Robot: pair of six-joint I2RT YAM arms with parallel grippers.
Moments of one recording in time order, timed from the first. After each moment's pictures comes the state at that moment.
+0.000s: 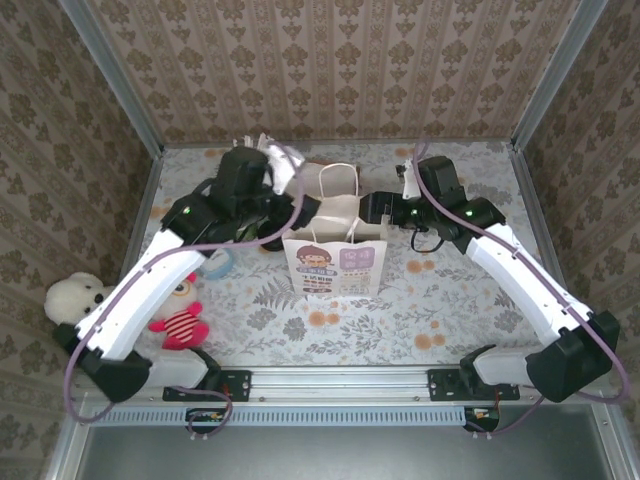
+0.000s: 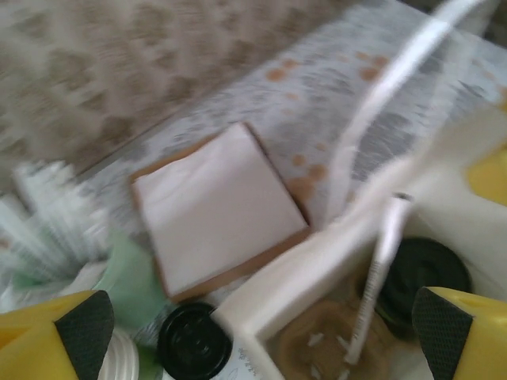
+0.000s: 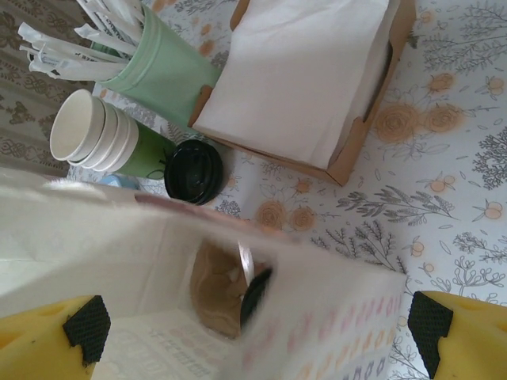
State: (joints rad) left arm -0.72 1.26 1.48 -0.77 -0.11 0.03; right arm 0.40 1.30 1.26 -0.67 -0.24 0.48
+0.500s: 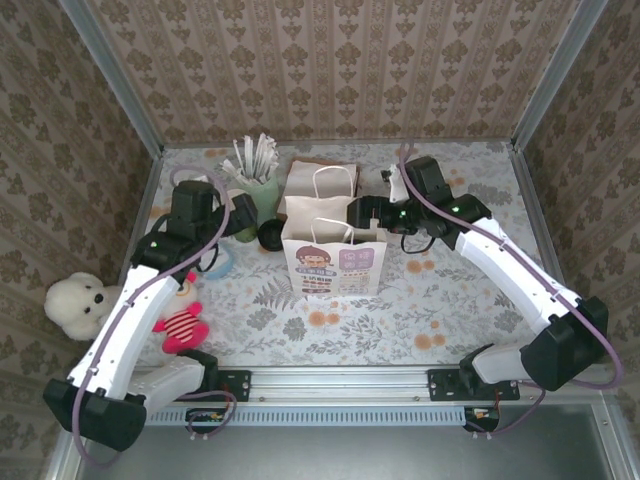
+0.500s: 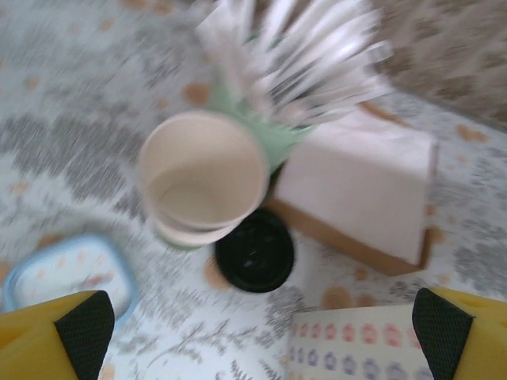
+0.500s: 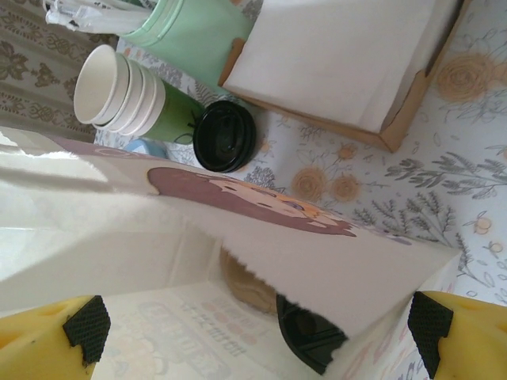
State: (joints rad) left arm -0.37 1.03 1.09 -0.74 -0.14 -0.59; right arm 0.46 1.37 1.28 -0.68 -0.33 0.53
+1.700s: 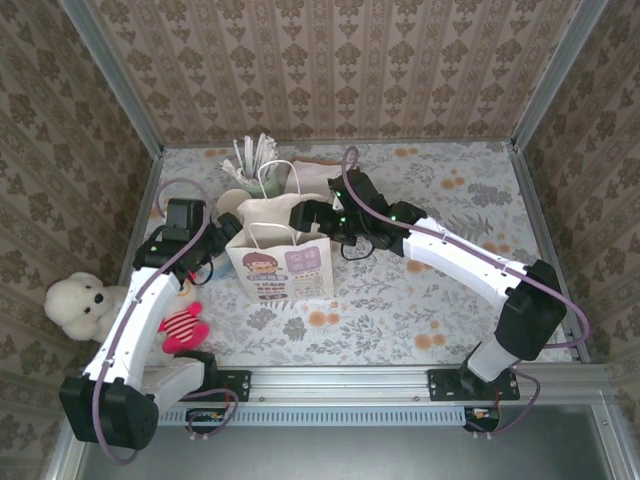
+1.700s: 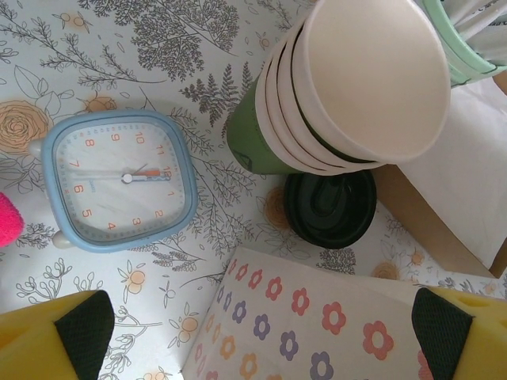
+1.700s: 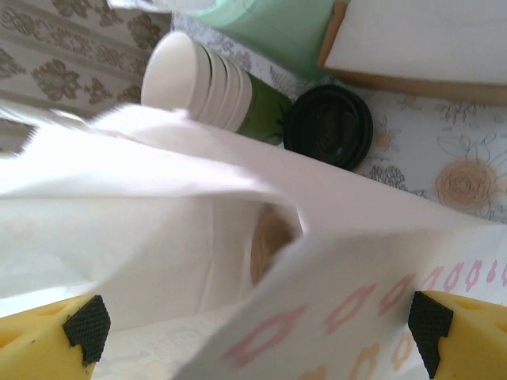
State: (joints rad) left arm -0.20 1.03 0.94 -0.79 0.00 -0.75; right arm 0.74 1.58 1.40 -0.46 -0.16 0.88
